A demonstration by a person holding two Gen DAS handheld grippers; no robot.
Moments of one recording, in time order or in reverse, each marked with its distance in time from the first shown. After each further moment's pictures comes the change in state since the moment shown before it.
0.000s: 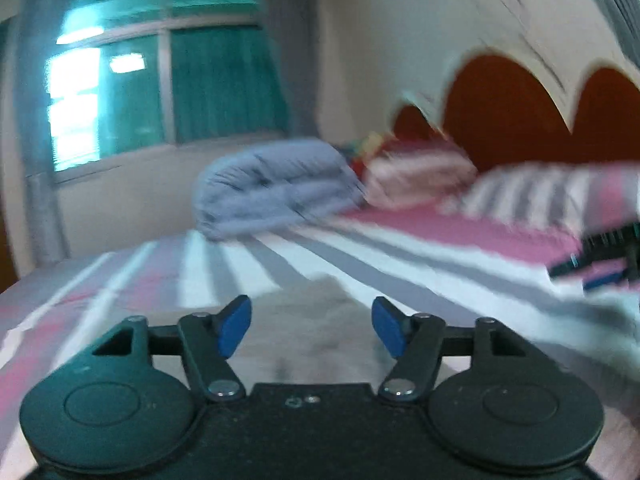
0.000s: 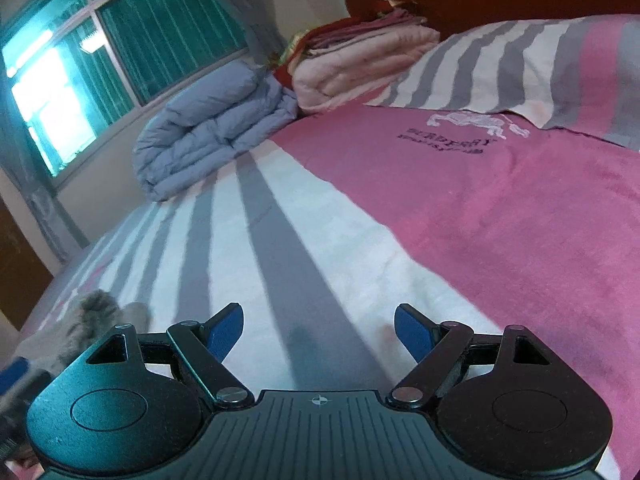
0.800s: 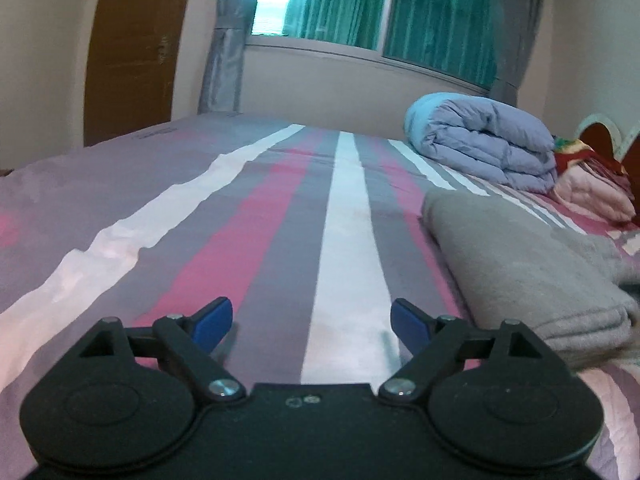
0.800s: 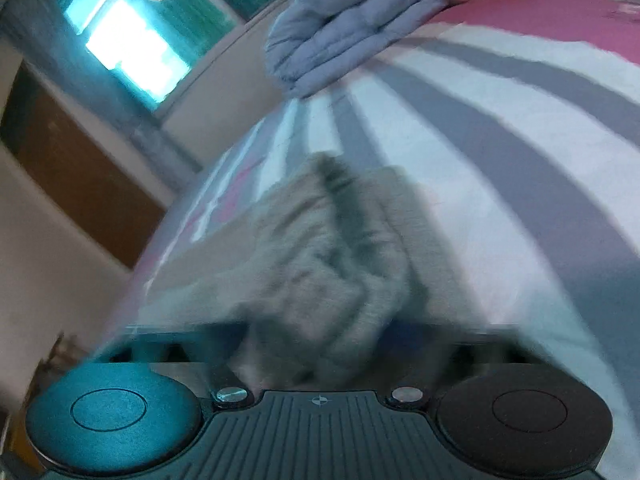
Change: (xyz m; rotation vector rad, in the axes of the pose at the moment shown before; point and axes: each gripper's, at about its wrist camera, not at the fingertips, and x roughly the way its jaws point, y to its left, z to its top) left arm -0.076 0.228 -0.077 -0.407 0.266 0.334; right arm 0.067 0.180 -0.063 0.027 0.291 0.332
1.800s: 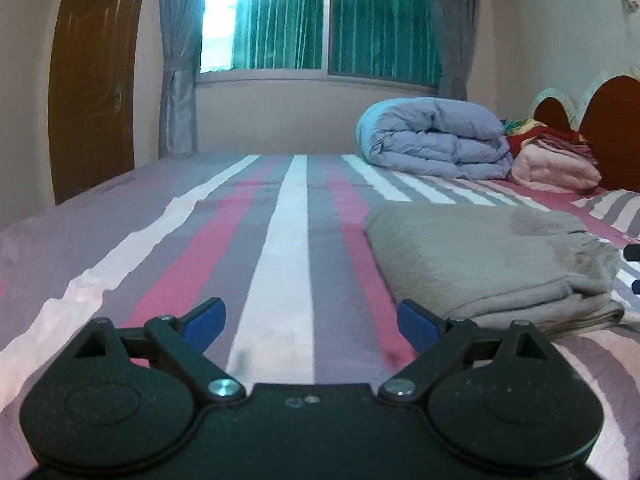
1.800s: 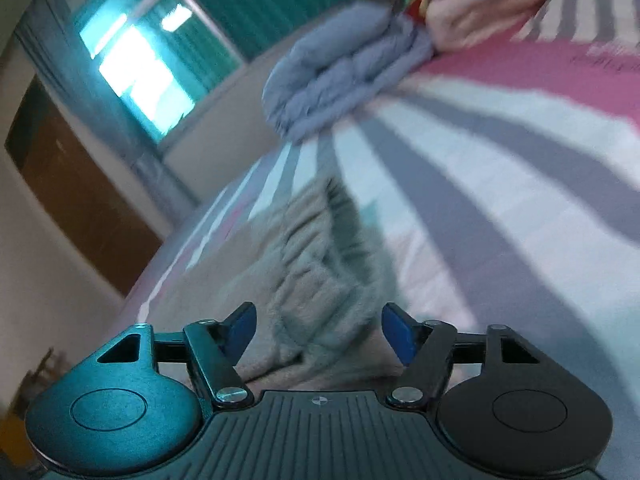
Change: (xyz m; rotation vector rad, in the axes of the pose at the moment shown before) left arm -0.036 -0.050 -0.016 0.155 -0.086 -0.063; right arm -0.055 -0.026 -0.029 -0.039 -0.188 -0.038
